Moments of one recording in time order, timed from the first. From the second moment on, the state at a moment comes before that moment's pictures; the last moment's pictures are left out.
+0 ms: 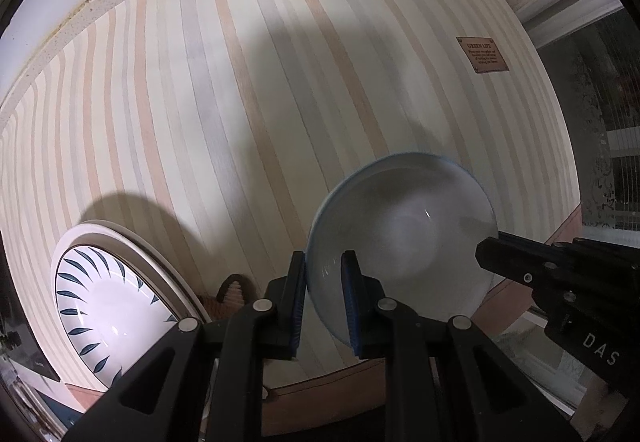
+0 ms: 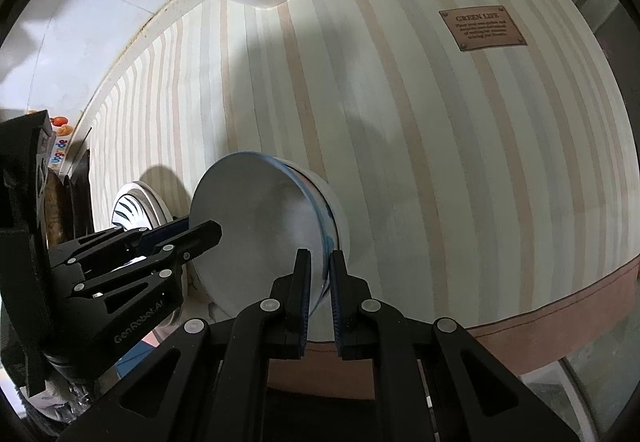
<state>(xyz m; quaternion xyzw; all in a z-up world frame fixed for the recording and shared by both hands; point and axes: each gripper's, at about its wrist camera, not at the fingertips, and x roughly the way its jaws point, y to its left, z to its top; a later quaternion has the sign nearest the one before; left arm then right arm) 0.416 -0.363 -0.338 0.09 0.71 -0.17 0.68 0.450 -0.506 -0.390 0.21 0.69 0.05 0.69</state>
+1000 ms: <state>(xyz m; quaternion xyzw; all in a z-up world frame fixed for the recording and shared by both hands) 0.418 -0.357 -0.328 0.07 0.71 -0.18 0.68 0.457 -0.511 -0.402 0.23 0.71 0.06 0.66</state>
